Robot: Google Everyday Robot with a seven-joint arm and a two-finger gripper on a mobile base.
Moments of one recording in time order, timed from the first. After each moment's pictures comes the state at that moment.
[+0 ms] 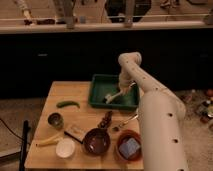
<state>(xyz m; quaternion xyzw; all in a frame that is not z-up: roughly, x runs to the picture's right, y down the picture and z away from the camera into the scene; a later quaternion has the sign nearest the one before) 0.136 0.034 0.954 -0.36 -0.12 -0.21 0.90</state>
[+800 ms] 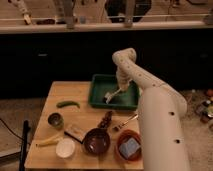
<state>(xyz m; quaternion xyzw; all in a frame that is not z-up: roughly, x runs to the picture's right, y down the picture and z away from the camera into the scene) 0.135 0.006 0.939 -0.34 -0.06 -0.22 0.91</state>
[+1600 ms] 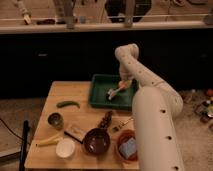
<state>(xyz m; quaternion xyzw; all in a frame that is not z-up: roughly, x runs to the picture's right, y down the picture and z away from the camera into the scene) 0.156 -0.009 0.938 -0.36 -0.02 -0.14 0.92</state>
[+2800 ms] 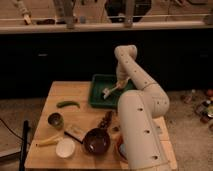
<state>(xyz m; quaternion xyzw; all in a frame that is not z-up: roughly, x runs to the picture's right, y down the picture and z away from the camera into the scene) 0.118 -0.003 0.966 -0.37 -0.11 -0.18 0.90</state>
